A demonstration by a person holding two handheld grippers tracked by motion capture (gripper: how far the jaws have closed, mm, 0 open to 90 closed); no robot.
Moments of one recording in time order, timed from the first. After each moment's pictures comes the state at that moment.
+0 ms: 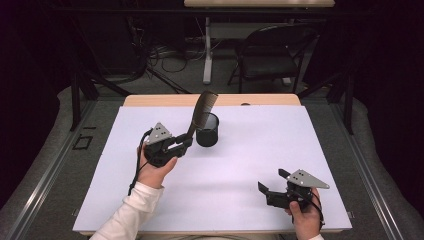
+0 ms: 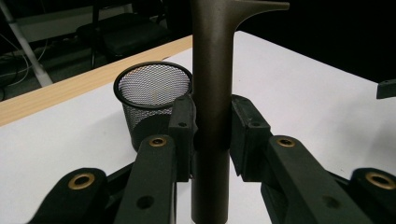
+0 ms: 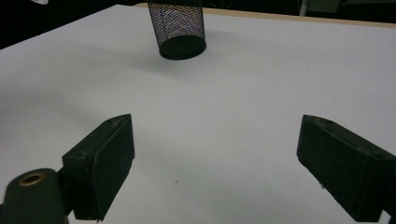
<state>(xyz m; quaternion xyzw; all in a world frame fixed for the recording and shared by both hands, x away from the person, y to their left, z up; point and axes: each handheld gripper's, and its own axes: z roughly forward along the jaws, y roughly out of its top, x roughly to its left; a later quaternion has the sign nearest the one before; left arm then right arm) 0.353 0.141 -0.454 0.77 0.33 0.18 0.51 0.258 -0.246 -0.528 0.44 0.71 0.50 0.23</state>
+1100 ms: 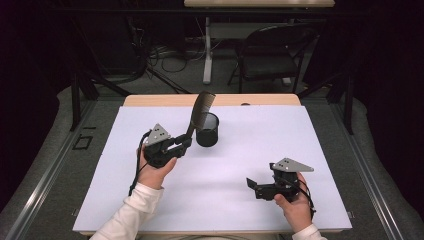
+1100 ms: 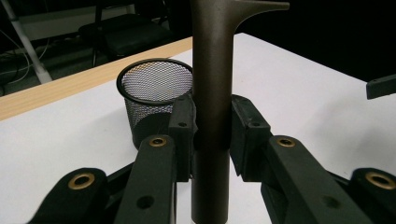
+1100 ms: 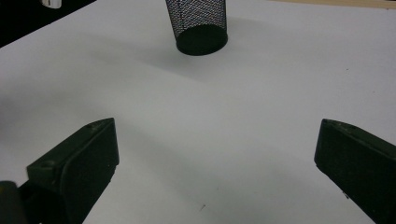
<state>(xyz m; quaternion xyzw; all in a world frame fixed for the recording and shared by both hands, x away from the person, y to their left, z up) 0.354 0.144 -0.461 0.77 0.34 0.18 0.52 0.284 -0.218 -0.509 0.44 0.75 0.47 0.18</state>
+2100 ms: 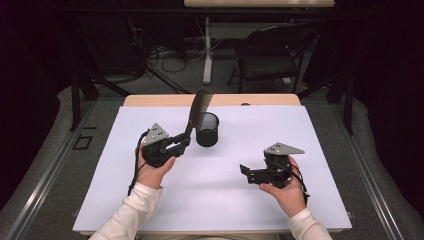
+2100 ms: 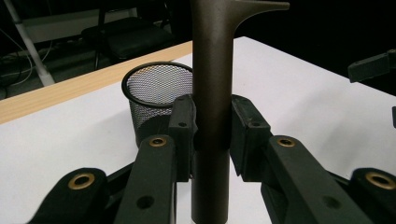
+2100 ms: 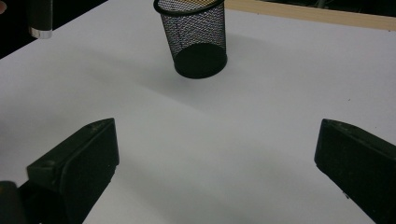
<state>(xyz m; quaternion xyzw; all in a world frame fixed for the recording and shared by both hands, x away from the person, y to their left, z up) 0.354 0.147 -0.459 0.76 0.34 0.18 0.52 0.314 -0.199 -0.484 0.45 0.75 0.46 0.18</state>
